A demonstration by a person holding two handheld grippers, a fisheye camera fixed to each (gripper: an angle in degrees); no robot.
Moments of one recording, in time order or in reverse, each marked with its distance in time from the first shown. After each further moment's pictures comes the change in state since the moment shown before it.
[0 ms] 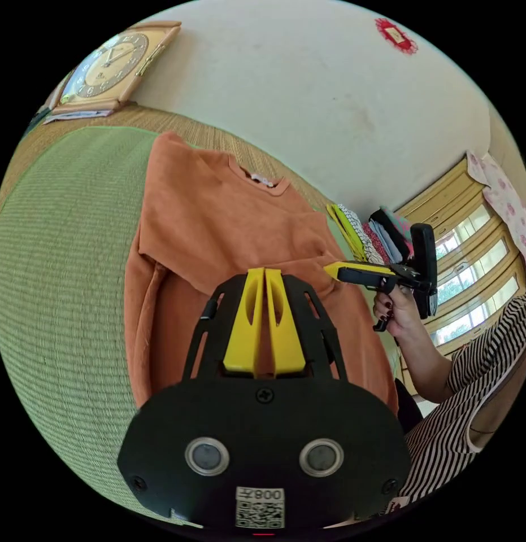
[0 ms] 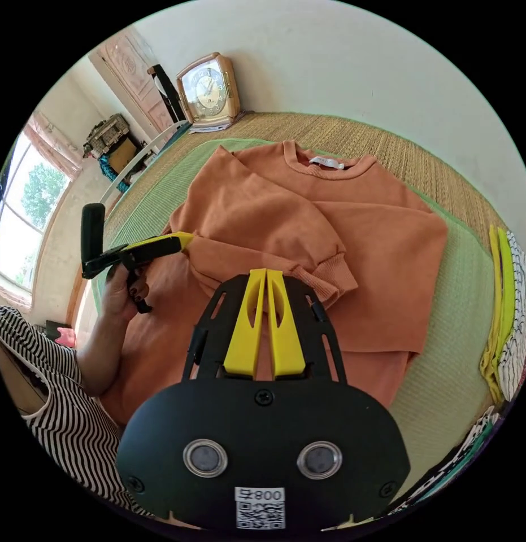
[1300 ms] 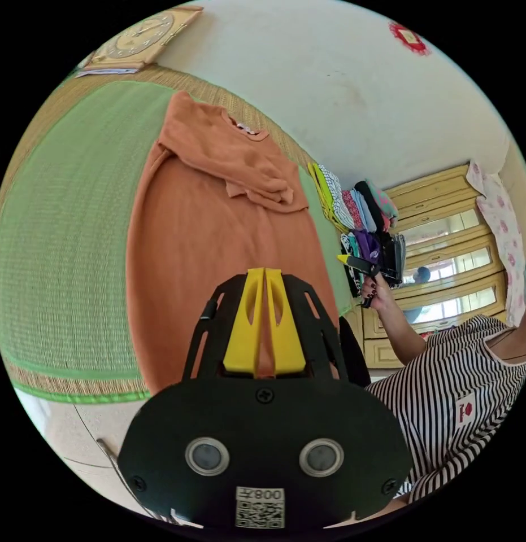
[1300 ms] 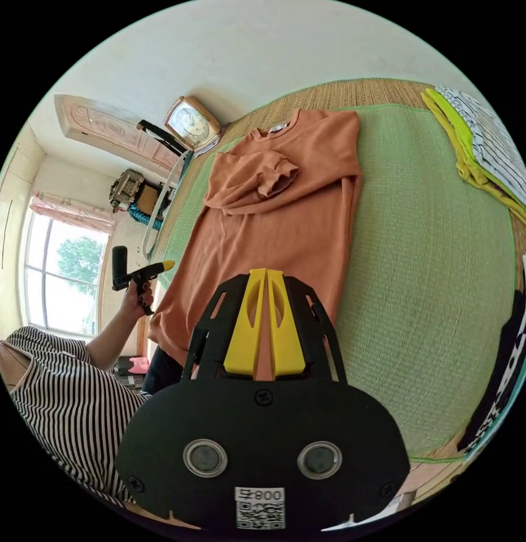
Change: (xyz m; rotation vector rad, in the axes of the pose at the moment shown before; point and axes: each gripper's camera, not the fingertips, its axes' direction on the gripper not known) left arm 0.079 0.225 -0.097 -0.187 0.068 -0.166; right arm 0.068 0.298 -0.240 0.030 -0.273 0.293
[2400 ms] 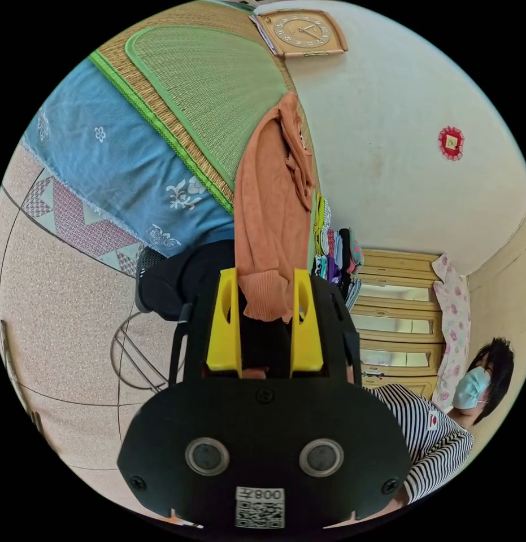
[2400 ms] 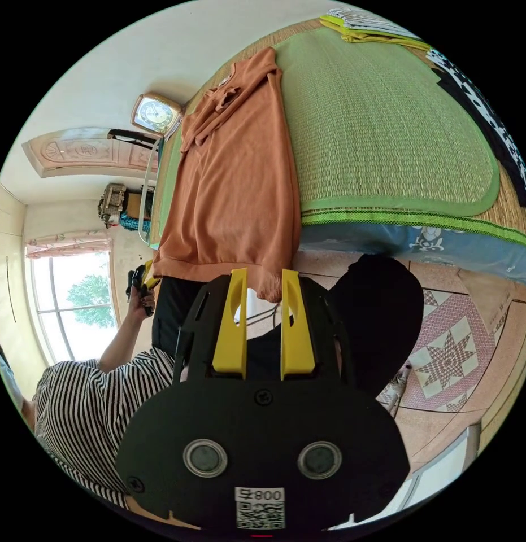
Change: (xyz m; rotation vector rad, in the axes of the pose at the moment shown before) left arm -0.149 0.305 -0.041 0.123 0.286 -0.411; right arm 0.002 0.217 -0.039 -0.128 -0.012 0.243
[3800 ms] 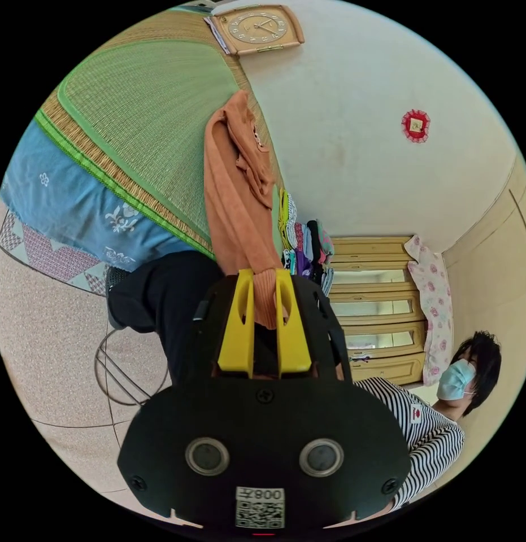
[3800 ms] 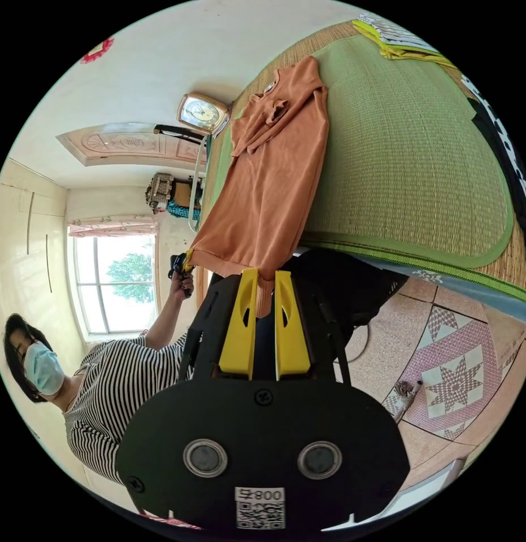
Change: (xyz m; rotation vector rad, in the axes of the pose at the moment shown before) left arm -0.041 0.059 -0.026 -0.006 0.136 0.103; right arm -0.008 0.018 -0.093 -0.041 -0.264 -0.107
